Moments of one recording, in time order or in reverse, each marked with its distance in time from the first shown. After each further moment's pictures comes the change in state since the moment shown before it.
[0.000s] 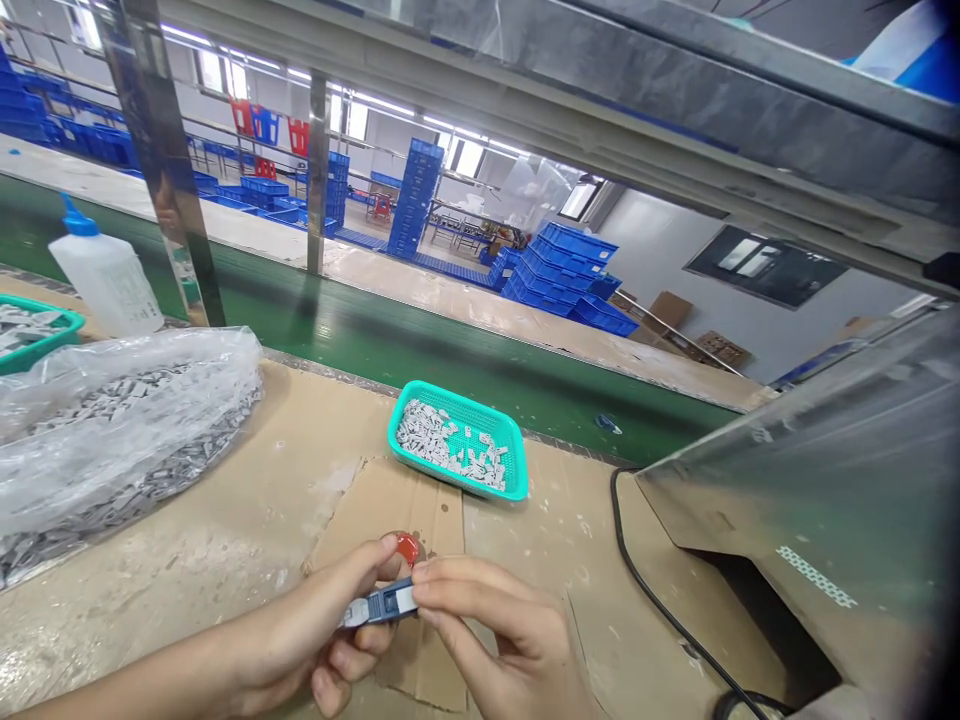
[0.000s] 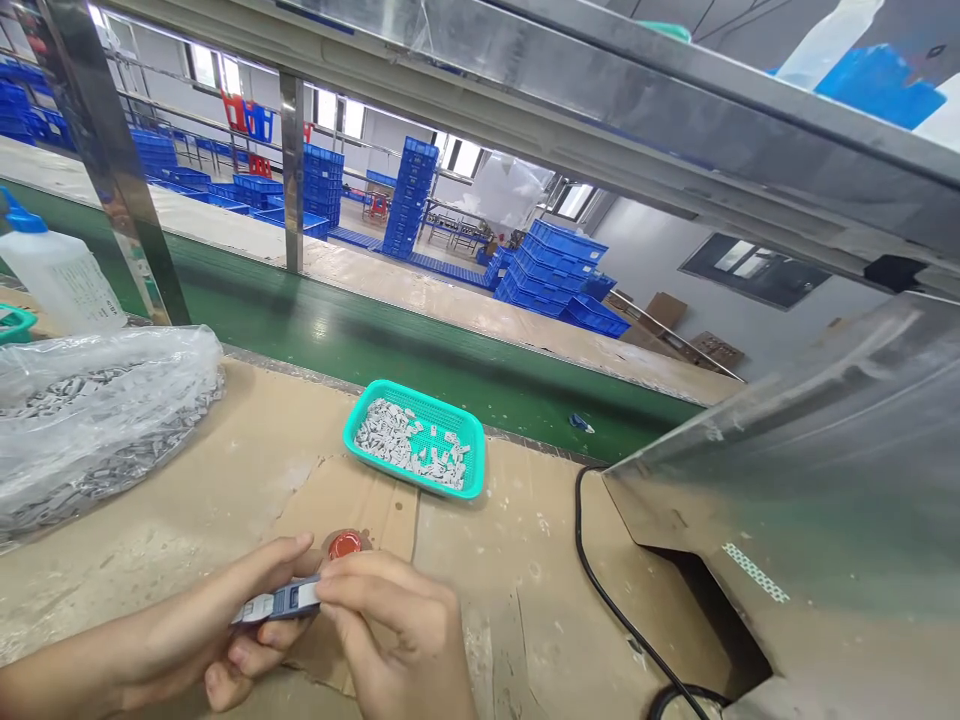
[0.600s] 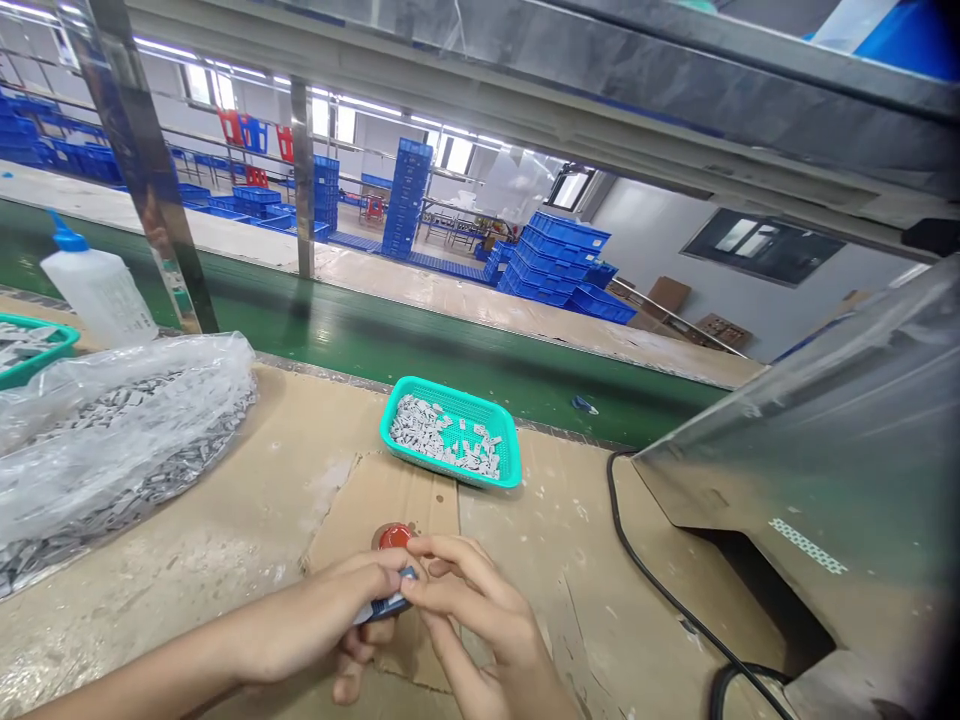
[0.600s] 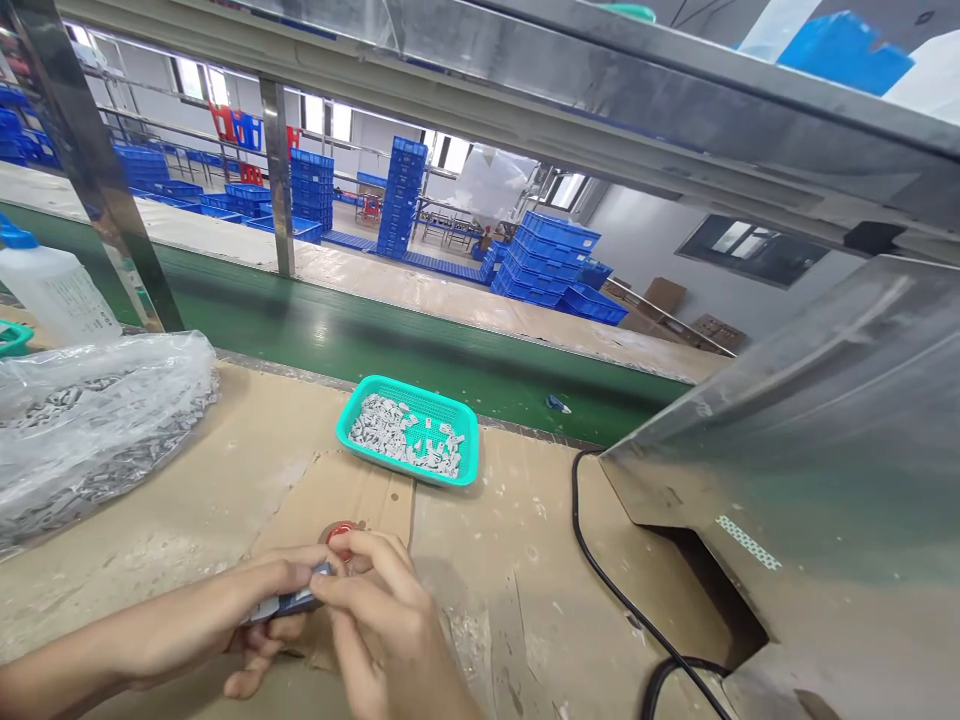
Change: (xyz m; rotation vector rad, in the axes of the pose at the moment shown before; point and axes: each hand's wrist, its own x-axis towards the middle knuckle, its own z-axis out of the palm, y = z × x) left_hand 0.002 0.001 0.009 0.346 -0.074 0.204; right_hand -0.020 0.007 -0.002 -0.107 -0.121 0.065
